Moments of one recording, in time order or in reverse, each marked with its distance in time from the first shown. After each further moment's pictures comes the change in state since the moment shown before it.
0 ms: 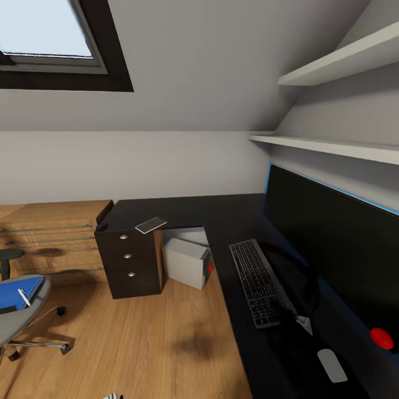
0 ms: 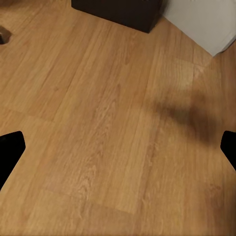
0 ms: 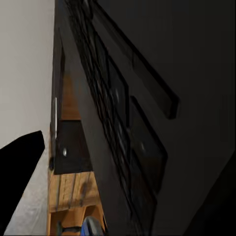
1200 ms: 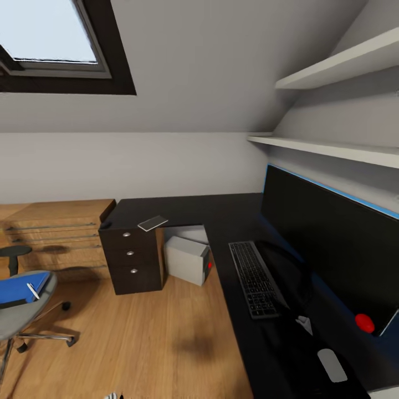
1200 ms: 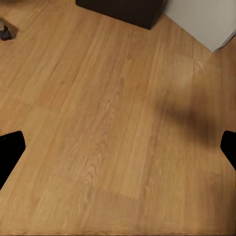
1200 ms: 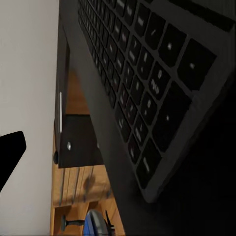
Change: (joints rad) left arm 0.000 0.000 0.000 0.000 -0.001 0.000 -0.002; right arm 0.000 -0.001 0.000 -0.001 -0.008 0.002 0.004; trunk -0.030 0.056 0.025
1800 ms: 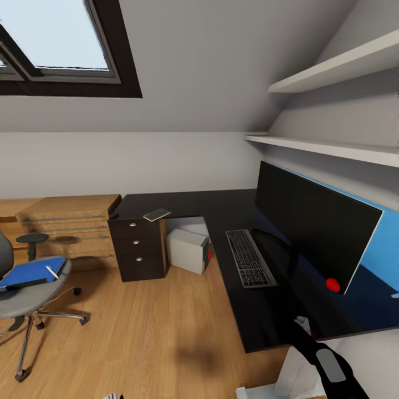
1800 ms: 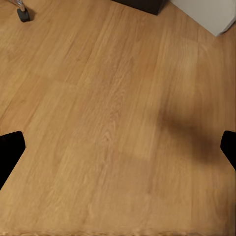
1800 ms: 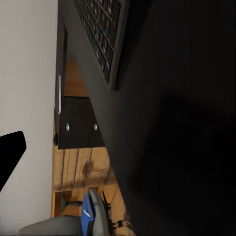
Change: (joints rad) left arm 0.000 0.000 0.000 0.000 0.000 0.000 0.000; right arm 0.000 0.007 0.001 0.001 0.001 -0.001 0.000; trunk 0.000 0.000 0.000
